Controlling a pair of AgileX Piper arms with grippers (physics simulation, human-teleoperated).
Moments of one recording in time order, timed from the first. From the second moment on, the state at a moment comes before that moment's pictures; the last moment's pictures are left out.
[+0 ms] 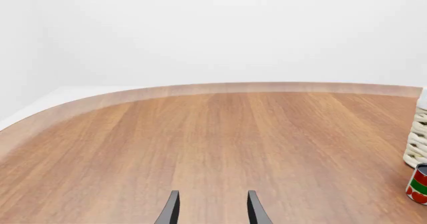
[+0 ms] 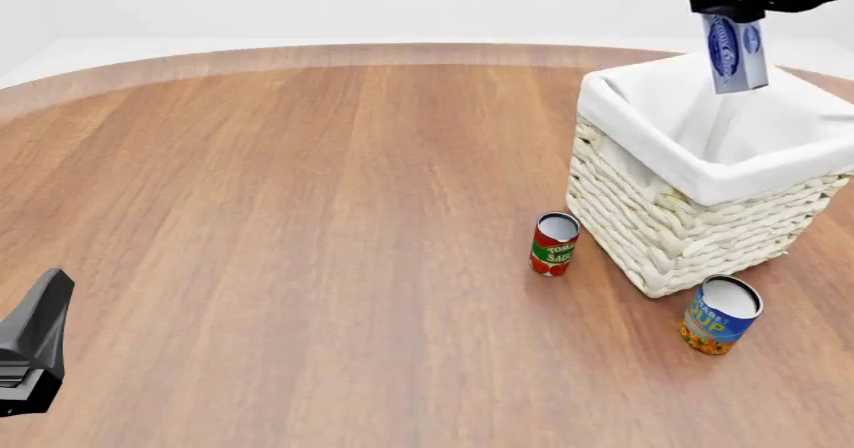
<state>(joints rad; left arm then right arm) 0.00 0.01 0.00 0.00 0.00 0.14 1.30 -1.37 0.69 -0.22</state>
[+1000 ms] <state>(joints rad) 0.00 0.01 0.00 0.00 0.00 0.05 1.44 -1.33 0.61 -0.21</state>
